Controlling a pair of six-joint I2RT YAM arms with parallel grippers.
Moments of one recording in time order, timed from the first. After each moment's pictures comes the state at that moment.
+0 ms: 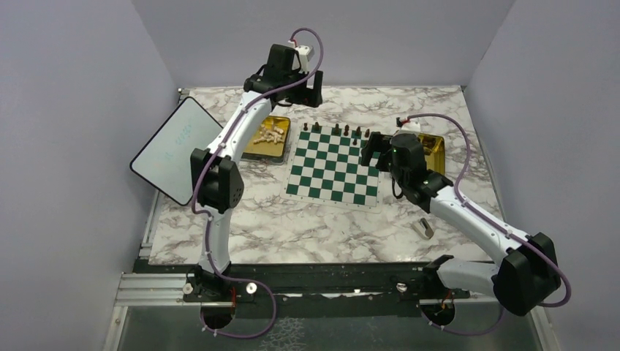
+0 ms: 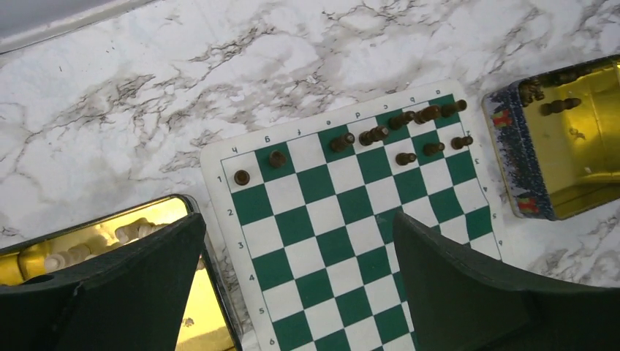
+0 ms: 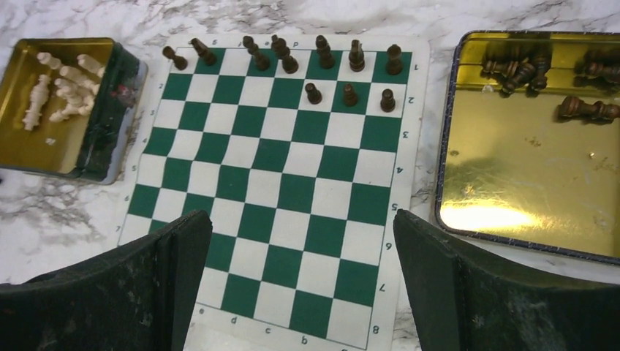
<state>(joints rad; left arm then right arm) -0.38 2.17 2.22 -0.67 0.21 -0.11 0.52 1.17 0.81 -0.07 0.33 0.43</state>
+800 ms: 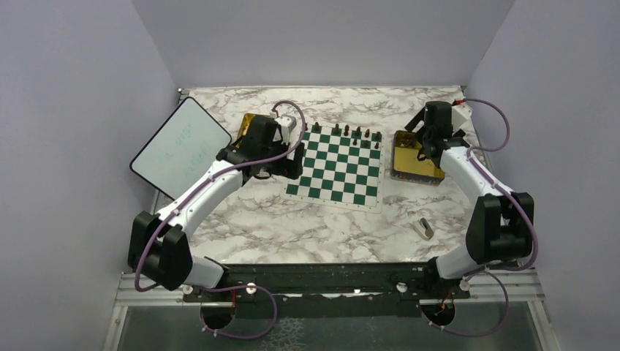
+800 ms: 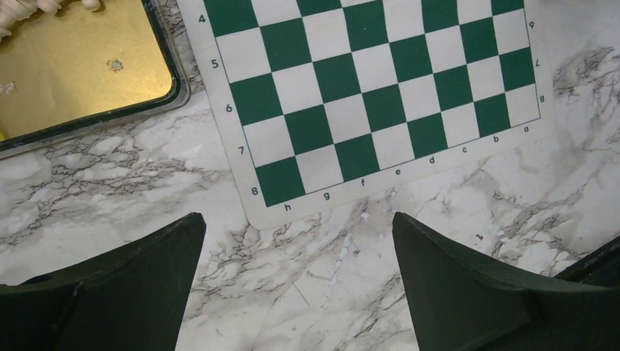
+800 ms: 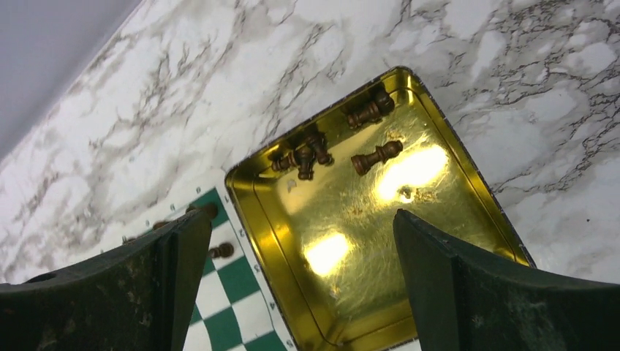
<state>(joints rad) -0.46 1.43 1.15 -0.51 0.16 -0.15 0.10 1.49 1.04 -0.15 0.43 0.64</state>
